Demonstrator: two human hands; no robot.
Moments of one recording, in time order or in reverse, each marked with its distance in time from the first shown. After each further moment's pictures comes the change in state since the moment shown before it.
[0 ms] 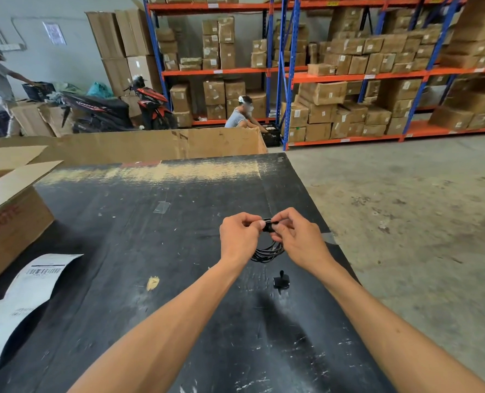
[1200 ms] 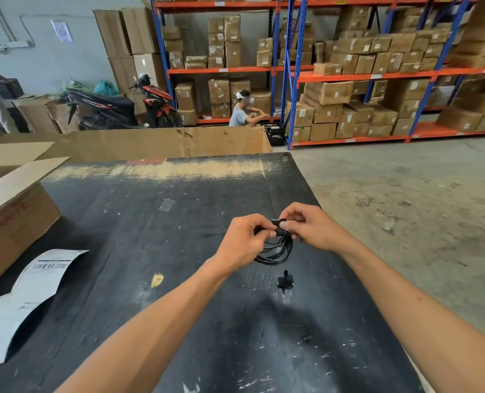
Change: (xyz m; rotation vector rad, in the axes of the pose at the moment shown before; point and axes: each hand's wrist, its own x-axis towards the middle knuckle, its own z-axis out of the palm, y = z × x) left_hand -0.003 -0.003 -0.018 0.126 -0.308 0.339; right_hand 0.033 -0.002 -0.034 -0.013 -0.329 0.004
